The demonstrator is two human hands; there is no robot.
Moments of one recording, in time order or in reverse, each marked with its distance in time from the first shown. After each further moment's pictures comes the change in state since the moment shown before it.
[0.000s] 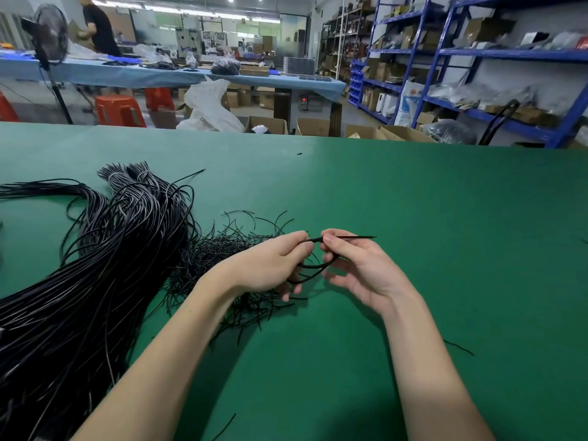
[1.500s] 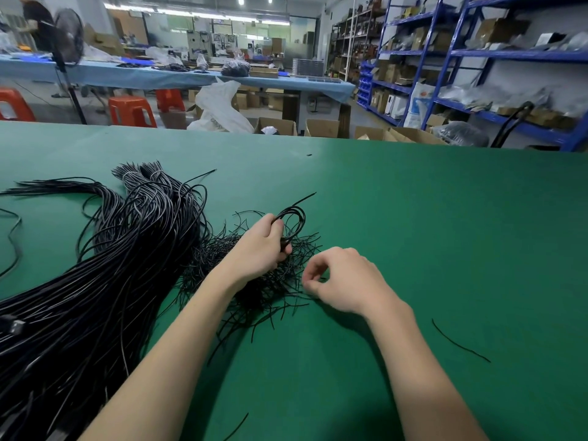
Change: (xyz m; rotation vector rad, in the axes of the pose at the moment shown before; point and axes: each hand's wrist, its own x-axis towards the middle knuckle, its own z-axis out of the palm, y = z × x) left_hand 0.013 -0.036 -0.022 -0.141 0.463 -0.090; right_hand 0.004 0.015 0.029 -1.522 0.069 -0.172
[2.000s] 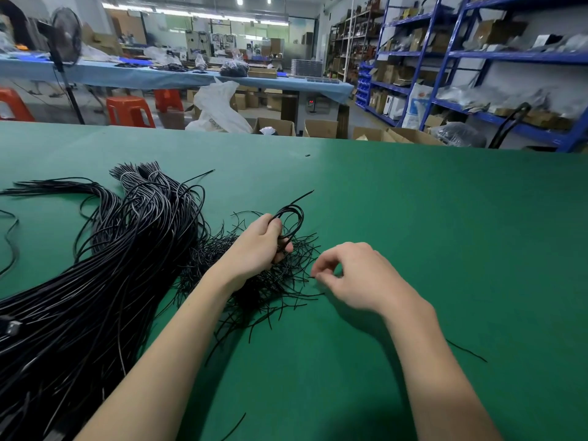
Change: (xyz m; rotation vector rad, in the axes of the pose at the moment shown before) left_hand -0.001 0.003 -0.001 -0.041 0.010 -0.033; right_hand -0.007 0.011 -0.019 -0.019 0.019 -0.030
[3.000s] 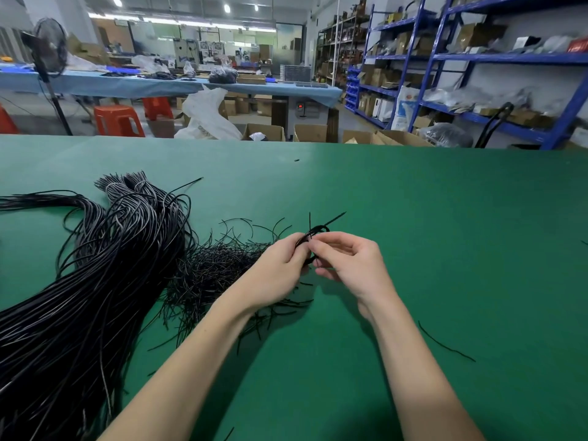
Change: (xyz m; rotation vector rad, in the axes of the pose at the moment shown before) left_hand -0.014 0.009 0.039 0.088 -0.212 0.274; right_hand 0.003 -0.006 0.004 1.238 0.251 0.218
